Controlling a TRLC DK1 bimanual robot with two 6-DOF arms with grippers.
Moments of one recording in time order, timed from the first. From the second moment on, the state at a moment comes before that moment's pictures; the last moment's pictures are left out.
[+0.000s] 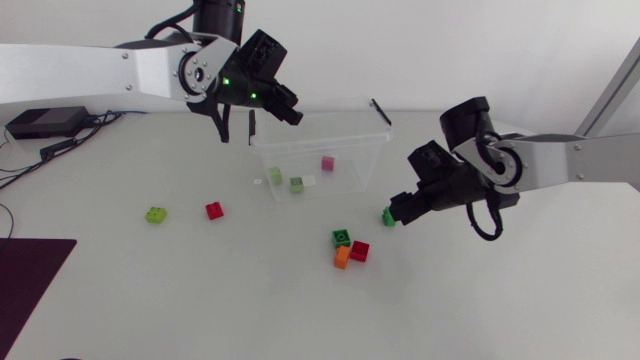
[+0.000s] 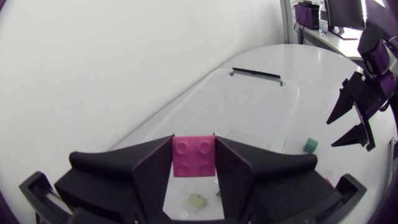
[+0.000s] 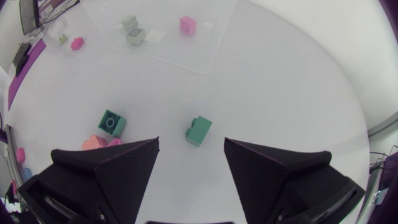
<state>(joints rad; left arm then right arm) -0.40 1.92 1.56 -0.14 0.09 0.41 0.26 1.67 0.94 -0.25 -0.12 -0.23</state>
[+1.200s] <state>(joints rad) -0.29 1.44 1.30 -0.48 0.22 0.59 0.25 1.72 1.01 -0.21 -0.09 -0.19</state>
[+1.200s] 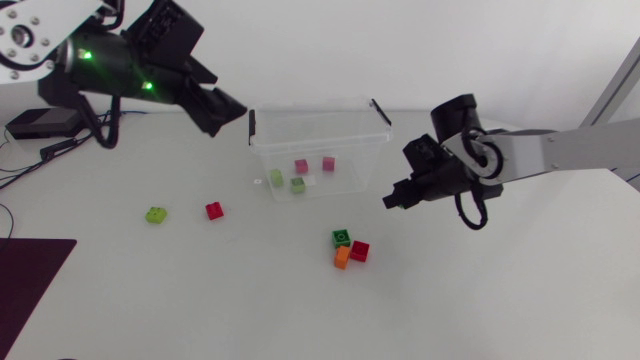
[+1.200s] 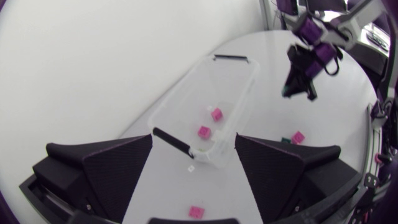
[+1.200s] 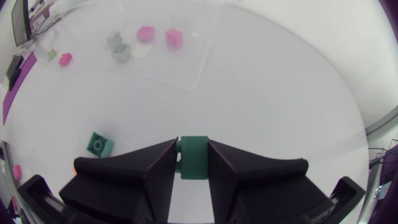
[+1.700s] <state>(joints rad) -0.29 1.33 0.95 -0.75 0.28 0.91 0.32 1.60 1.26 -0.30 -0.09 -0.19</state>
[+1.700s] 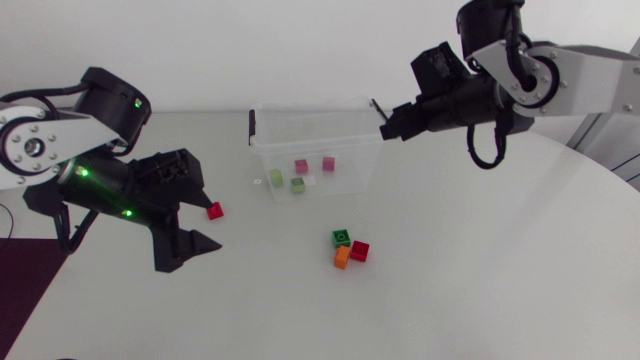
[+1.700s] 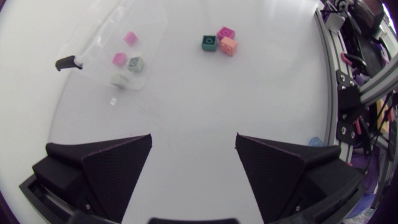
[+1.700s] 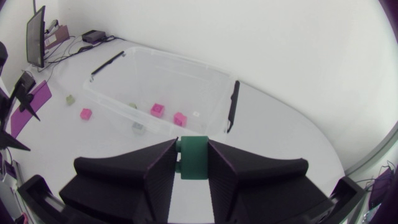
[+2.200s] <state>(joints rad) -0.29 1.22 0.75 -0.84 0.28 1.16 0.36 1.97 1.63 -0.30 -0.08 -0.19</state>
